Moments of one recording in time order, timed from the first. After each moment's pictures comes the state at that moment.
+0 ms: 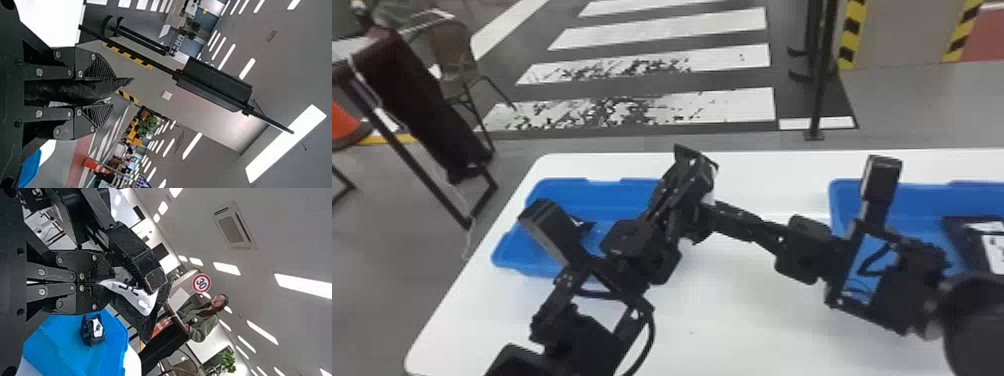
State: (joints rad) left arm 0.42 0.13 -0.09 -2.24 0.53 0.21 -0.18; right arm -0.20 -0.37 0.57 -1.70 -1.01 0.34 0.61
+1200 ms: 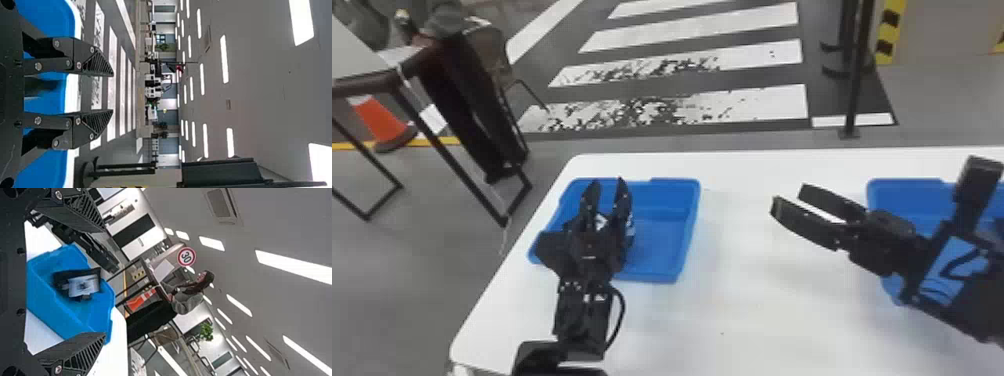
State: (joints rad) left arm 0.21 0.09 0.15 -1.62 0.10 -0.32 0.01; right arm -0.15 -0.37 0.46 -1.62 -0.93 0.25 0.60
